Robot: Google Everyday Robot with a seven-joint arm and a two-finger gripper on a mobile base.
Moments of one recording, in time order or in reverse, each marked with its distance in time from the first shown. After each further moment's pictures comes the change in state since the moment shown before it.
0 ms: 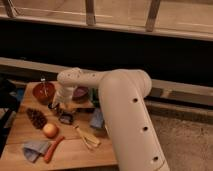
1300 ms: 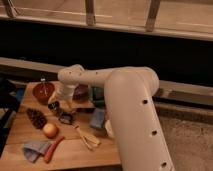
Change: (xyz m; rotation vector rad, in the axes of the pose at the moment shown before) arm 0.004 0.007 -0.032 -0.011 -0.050 -0.024
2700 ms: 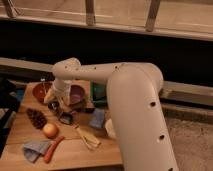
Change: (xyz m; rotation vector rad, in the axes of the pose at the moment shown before) arm 0.013 0.017 -0.029 0.013 0.018 -0.115
